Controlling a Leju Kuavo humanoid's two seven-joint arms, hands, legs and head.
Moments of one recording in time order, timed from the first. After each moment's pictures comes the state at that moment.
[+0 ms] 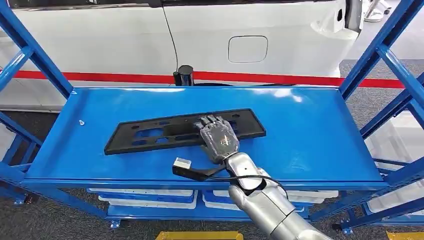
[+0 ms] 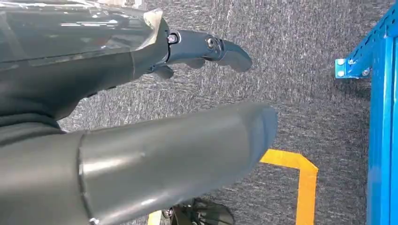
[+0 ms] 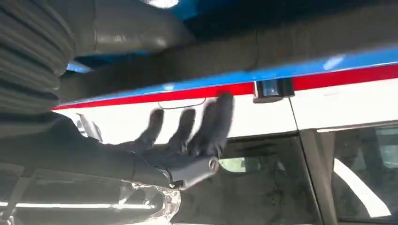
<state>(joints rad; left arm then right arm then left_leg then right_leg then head) -0.10 -0.01 -0.60 -0.17 0.87 0.55 -0.36 -0.57 0.09 0.78 -1.03 1.19 -0.39 0.07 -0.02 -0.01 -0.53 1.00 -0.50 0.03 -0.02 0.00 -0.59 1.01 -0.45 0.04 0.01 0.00</state>
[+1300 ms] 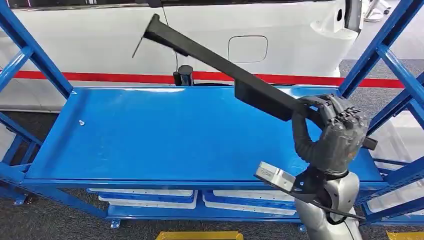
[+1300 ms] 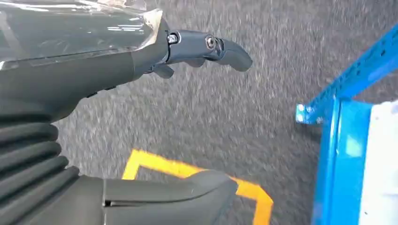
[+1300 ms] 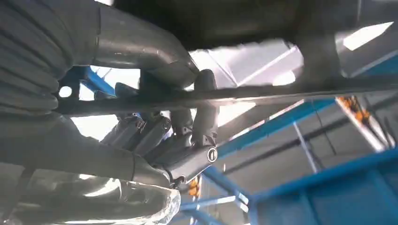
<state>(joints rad) -0.09 -0.02 -0.51 -0.17 0.96 0.61 -0.59 -0.25 -0.11 0.34 -1.94 1.12 -0.68 -0.13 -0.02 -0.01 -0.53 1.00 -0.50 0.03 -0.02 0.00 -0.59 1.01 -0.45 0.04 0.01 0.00</state>
